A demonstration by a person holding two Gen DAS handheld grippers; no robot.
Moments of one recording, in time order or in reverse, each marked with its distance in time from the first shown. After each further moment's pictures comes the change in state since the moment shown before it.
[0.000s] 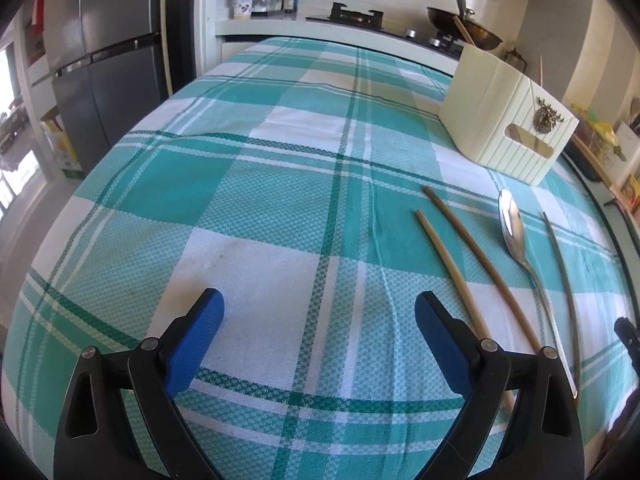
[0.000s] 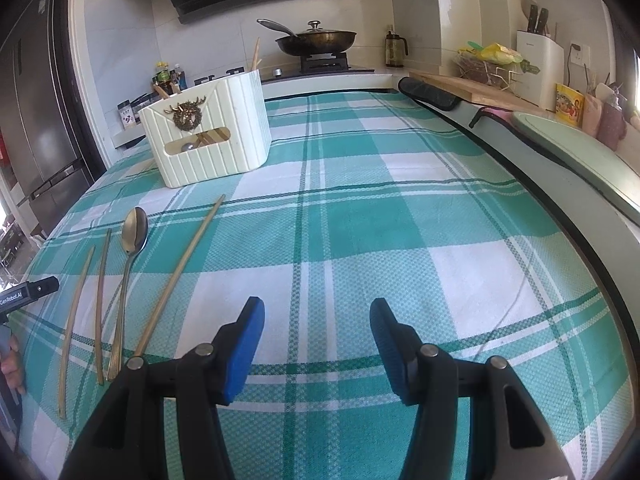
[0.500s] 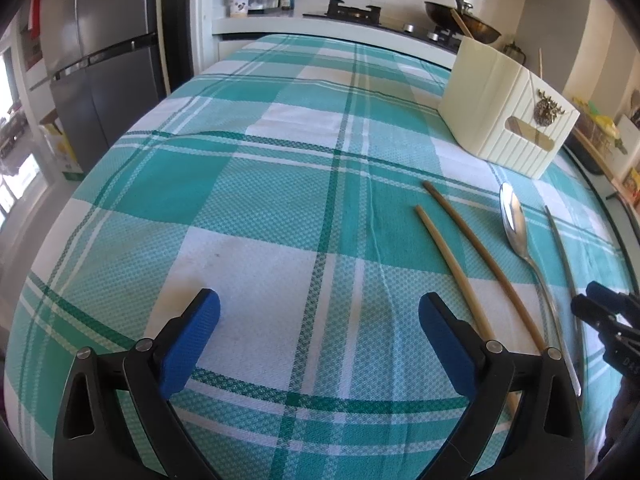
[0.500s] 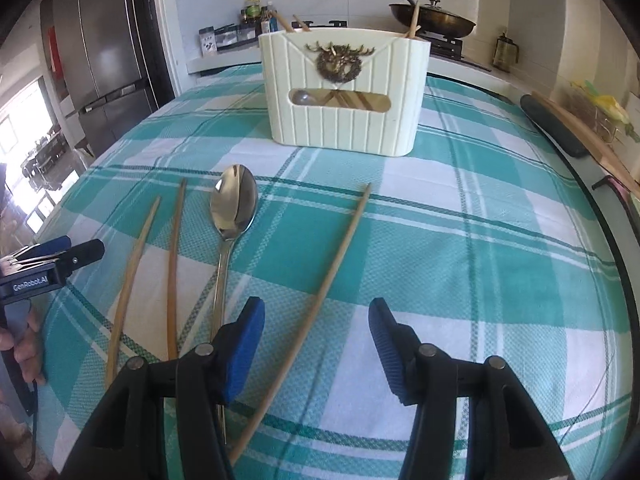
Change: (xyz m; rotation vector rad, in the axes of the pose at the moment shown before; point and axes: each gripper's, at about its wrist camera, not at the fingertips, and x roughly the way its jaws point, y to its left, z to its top) left arm 0.003 -0.004 0.000 0.017 0.012 0.010; right arm 0.050 0.112 0.029 -0.277 0.169 0.144
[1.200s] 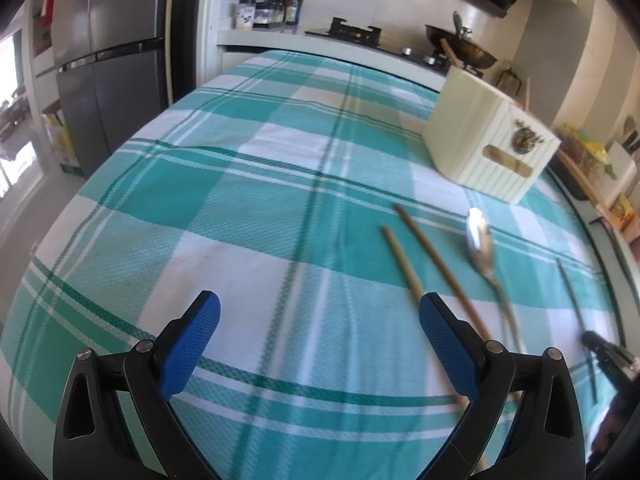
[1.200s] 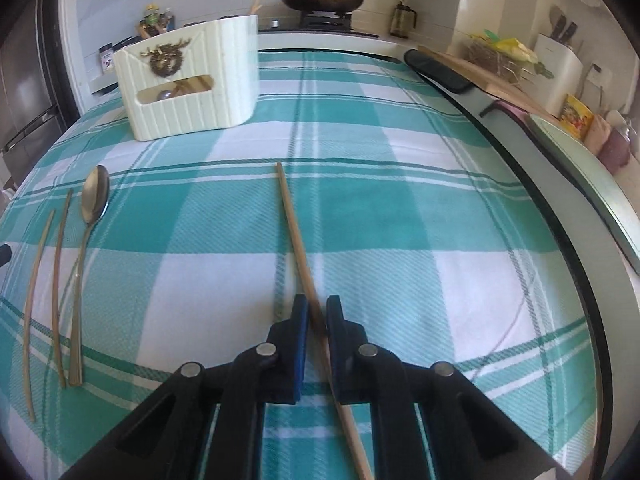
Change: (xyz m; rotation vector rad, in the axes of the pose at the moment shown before) left arm -0.030 -0.015 -0.003 -0.061 -0.058 -0.069; right arm -0.027 -0.096 -0.049 0.221 0.027 -0.254
